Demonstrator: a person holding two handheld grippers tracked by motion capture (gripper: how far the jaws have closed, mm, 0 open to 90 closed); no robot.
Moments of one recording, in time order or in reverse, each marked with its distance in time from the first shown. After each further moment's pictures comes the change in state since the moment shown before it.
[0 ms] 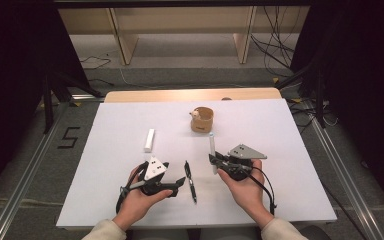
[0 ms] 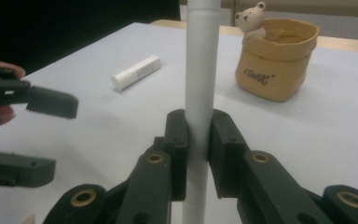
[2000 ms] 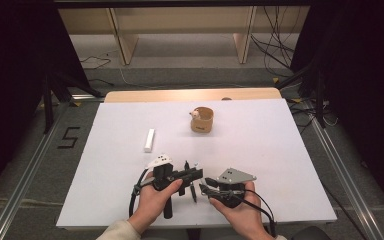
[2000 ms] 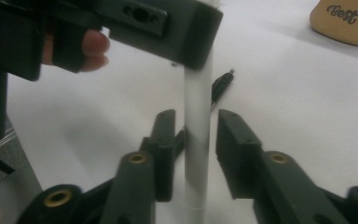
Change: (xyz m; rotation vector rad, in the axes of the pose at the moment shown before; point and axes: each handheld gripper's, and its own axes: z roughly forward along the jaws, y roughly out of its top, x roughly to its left) left arm -0.029 0.027 0.014 -0.152 -0.346 -0.420; right arm 0.048 -0.036 -0.020 0.166 0.107 -0.078
